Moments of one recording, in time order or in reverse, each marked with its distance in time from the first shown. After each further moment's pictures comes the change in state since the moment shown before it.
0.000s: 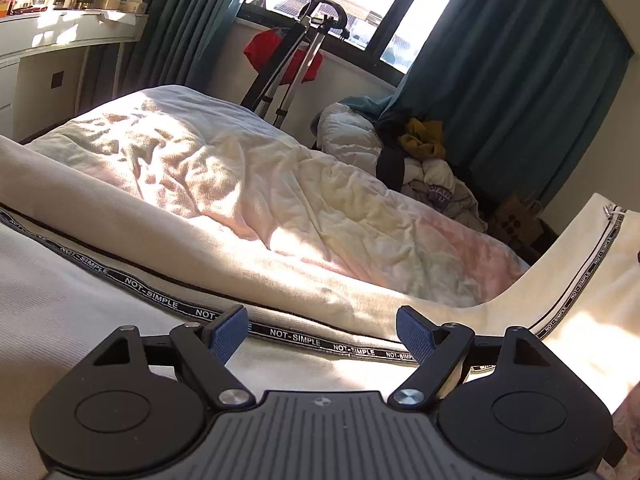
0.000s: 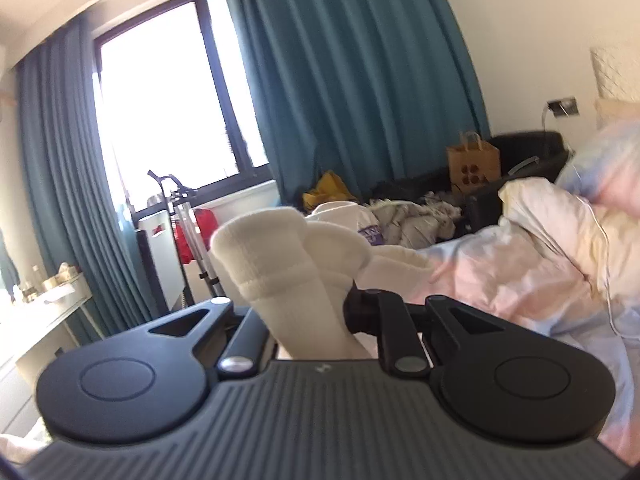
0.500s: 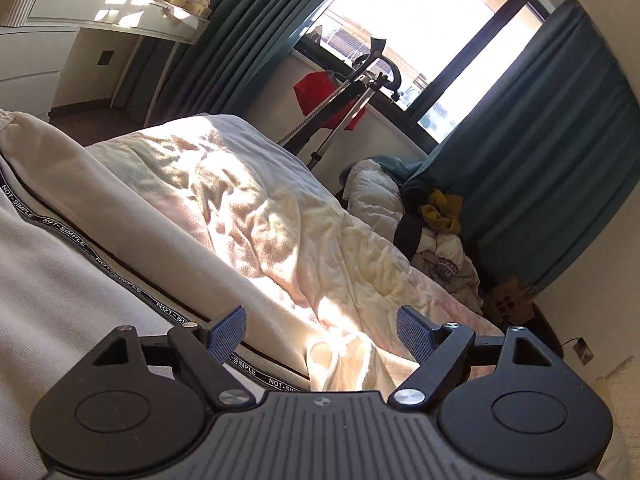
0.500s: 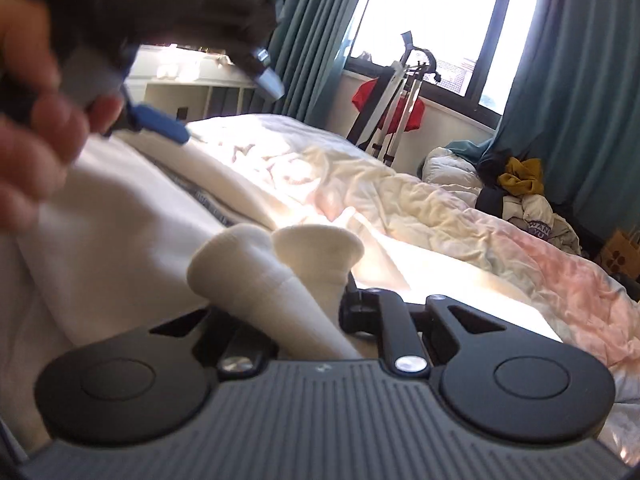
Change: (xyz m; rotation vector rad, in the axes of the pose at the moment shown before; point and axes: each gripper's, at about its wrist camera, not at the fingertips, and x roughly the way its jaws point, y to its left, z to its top) left arm -0.026 0.068 0.034 -0.200 -0.065 -0.021; right arm -0.049 0.198 -0.213 -0.736 0.248 0.364
